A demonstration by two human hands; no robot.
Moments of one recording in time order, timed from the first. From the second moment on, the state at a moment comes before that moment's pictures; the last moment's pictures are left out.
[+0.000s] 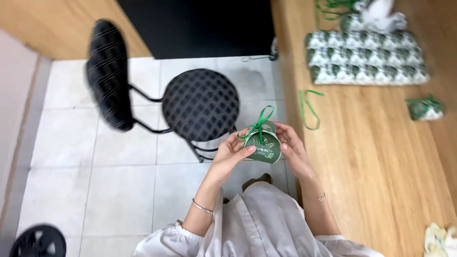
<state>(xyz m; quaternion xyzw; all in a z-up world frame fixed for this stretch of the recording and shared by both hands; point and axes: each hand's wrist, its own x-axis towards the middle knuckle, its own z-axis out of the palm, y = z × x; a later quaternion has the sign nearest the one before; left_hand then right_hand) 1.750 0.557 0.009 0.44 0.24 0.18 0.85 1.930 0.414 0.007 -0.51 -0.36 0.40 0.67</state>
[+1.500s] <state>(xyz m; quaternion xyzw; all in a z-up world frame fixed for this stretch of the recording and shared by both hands) 1.045 0.634 -0.020 -0.13 0.55 0.80 0.22 1.042 0.865 -0.043 -0.06 -0.53 0.82 -0.21</state>
